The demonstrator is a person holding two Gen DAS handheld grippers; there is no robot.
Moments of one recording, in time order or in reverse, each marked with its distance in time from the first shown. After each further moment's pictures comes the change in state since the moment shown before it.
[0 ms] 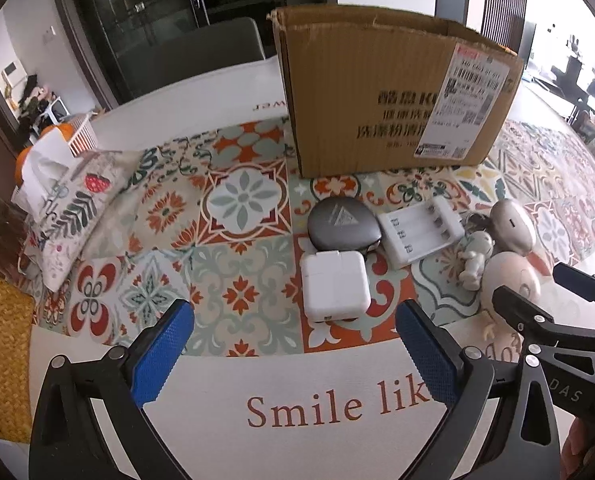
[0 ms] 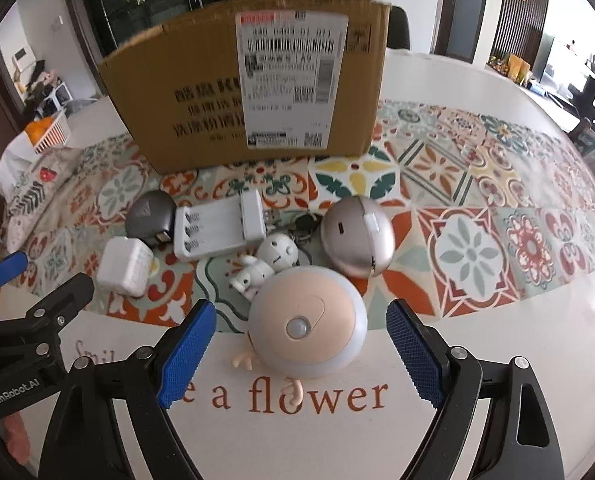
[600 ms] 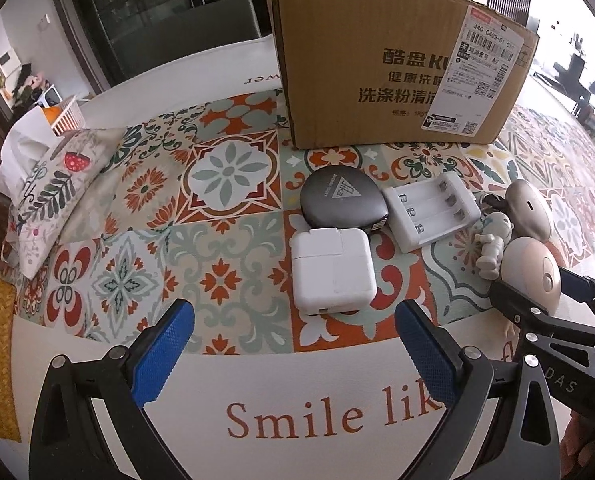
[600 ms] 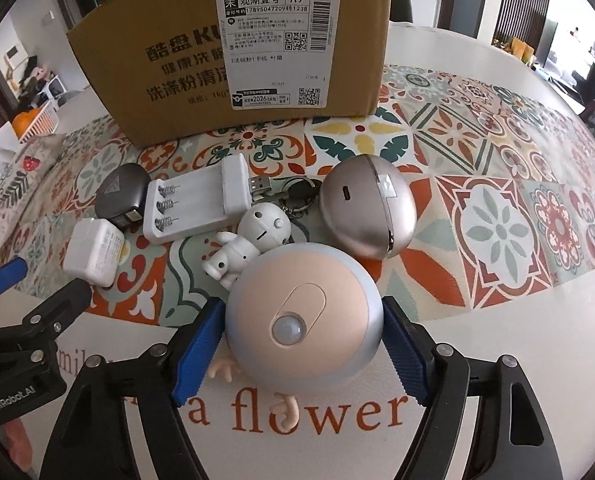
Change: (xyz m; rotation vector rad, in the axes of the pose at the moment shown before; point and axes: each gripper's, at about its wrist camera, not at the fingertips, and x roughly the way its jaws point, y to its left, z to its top) left arm 0.029 -0.004 -0.009 -0.011 0.039 -0.019; right arm 0.037 -0.005 -0.009 0.018 0.047 0.012
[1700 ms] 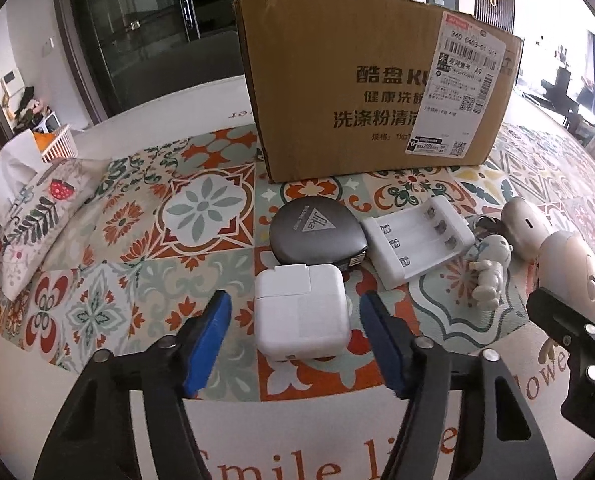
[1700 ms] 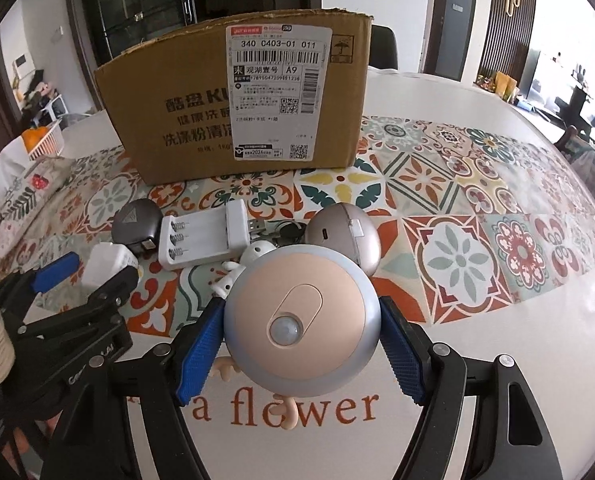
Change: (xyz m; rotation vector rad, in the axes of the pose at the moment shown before) left arm 0.017 -0.017 -0.002 0.013 -0.163 -0.008; right arm -0.038 0.001 -0.004 -0.015 -0.155 -0.052
